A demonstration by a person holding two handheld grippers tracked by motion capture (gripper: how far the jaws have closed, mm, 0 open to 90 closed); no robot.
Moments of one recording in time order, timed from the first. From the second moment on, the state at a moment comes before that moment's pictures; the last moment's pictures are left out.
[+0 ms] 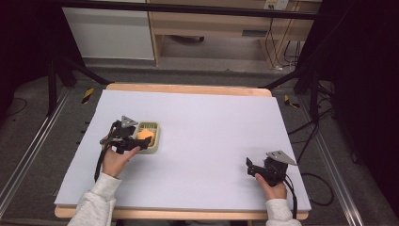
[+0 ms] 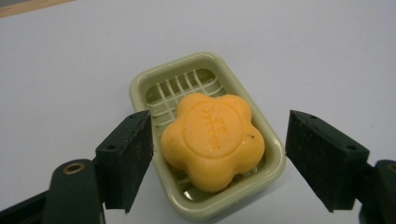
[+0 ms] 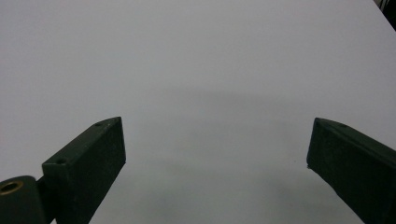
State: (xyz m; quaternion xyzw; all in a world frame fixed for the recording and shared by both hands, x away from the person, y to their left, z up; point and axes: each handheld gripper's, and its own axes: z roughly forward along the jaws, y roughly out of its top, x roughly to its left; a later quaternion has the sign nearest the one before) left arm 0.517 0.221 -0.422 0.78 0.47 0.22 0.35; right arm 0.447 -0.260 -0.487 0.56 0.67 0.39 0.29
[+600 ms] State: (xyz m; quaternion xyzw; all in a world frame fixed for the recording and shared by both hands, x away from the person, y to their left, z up) left arm 0.473 0.268 -0.443 0.74 0.50 0.25 0.38; right arm 0.447 -0.260 -0.487 0.56 0.67 0.39 0.30
